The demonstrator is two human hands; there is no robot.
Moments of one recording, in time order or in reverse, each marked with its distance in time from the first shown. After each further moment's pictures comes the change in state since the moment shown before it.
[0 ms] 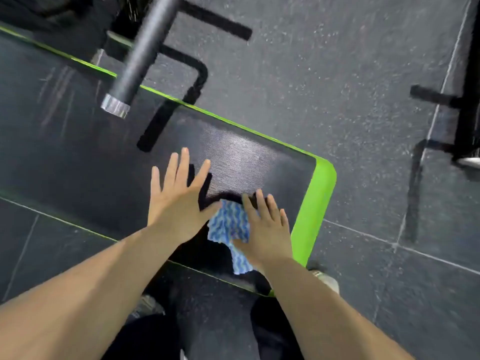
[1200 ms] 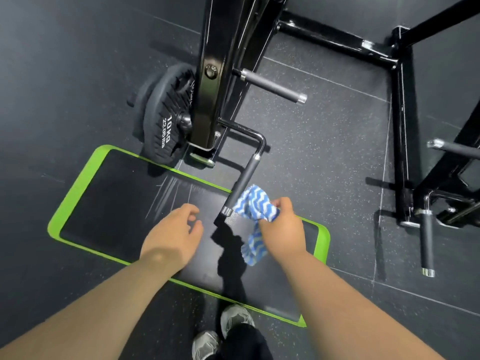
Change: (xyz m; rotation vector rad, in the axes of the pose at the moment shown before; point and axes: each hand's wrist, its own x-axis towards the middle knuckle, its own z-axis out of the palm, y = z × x) left_hand -0.076 -0.199 -0.315 -0.644 -0.081 -0.192; right_hand -0.079 -0.275 -0.273 0.649 0.331 0.332
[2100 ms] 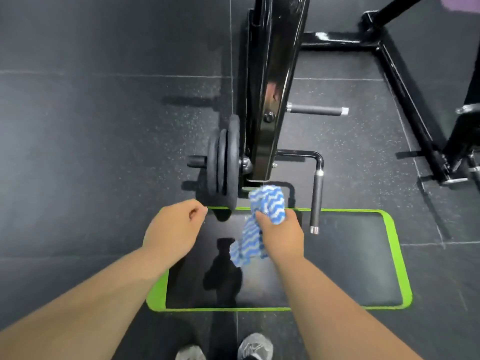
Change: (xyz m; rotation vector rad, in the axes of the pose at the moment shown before) left_hand 0.130 -0.130 -0.277 0.201 -0.006 0.316; right_hand -0.042 -0.252 0.177 0.524 0.218 0.312
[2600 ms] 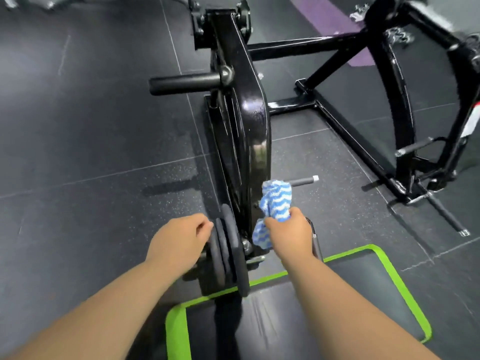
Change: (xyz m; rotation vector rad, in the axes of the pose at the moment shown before) left_hand 0.144 0.085 -0.167 0.224 -0.043 0.403; right_hand 0.038 -0.215 -0.014 0.119 0.325 -0.085
